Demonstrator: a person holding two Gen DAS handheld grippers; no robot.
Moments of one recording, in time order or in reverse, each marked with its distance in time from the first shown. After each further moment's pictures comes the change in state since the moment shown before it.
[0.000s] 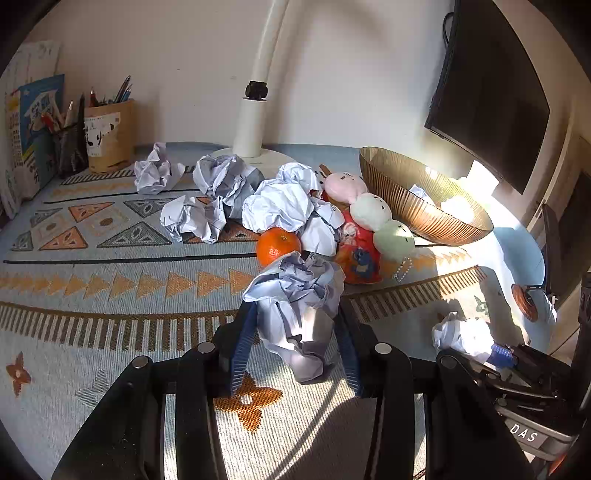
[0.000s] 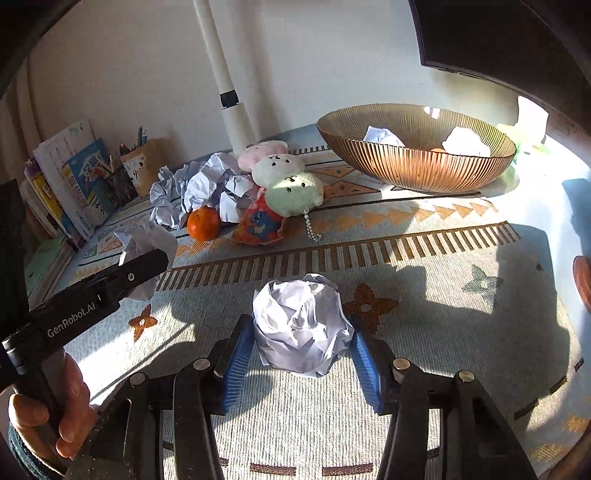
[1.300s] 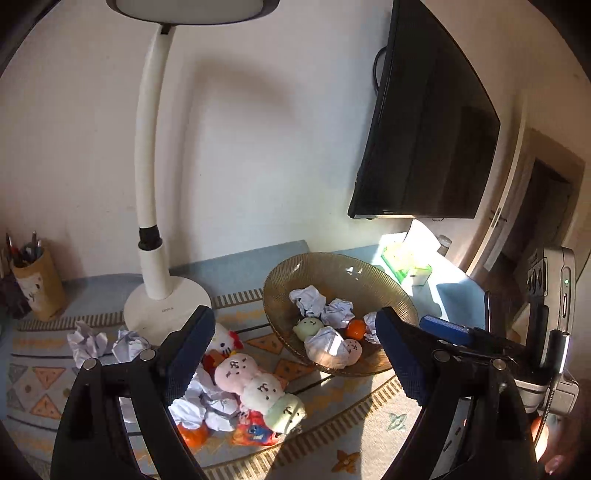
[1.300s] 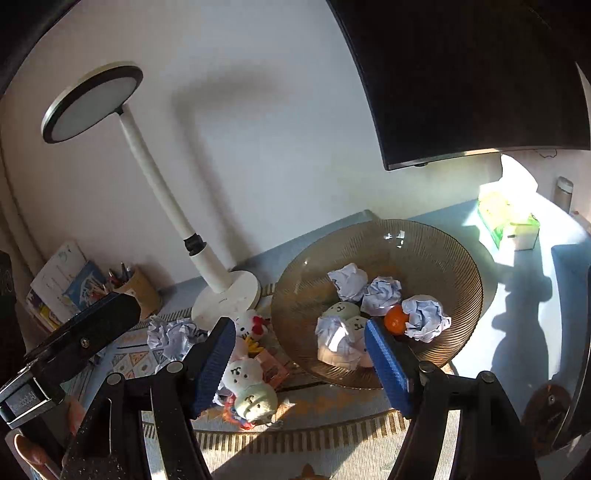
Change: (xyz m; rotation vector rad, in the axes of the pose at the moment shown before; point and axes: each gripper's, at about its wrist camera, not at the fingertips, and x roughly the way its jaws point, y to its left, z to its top) left arm -0.034 -0.086 0.161 0.138 -0.148 -0.149; right arm -0.050 -0.058 0.157 0.109 -0.167 0.044
